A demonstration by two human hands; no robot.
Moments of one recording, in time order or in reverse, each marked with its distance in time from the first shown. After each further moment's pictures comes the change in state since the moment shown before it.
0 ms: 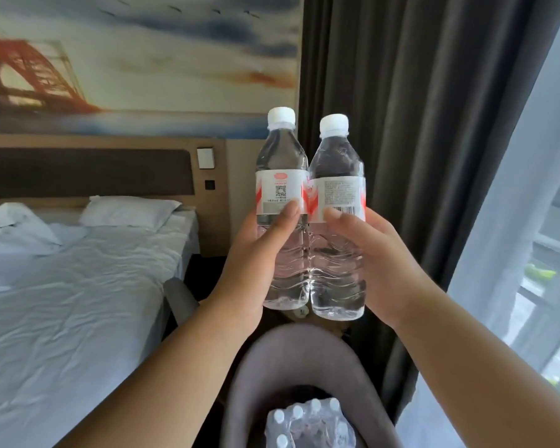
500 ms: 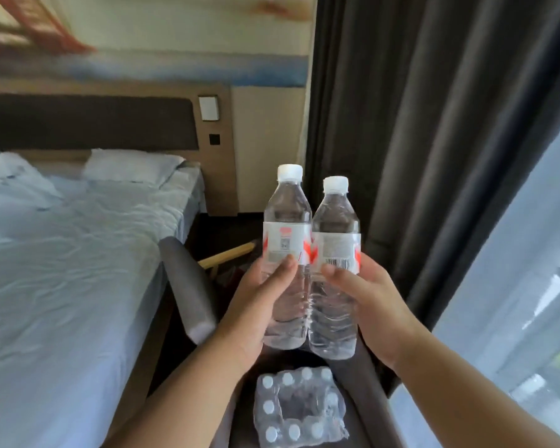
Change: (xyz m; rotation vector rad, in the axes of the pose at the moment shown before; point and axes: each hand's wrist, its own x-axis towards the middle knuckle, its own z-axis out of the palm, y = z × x) left_hand 0.001 -0.157 0.005 -0.038 0.033 -0.312; right_hand -0.007 0.138 -0.094 -0.052 0.042 0.240
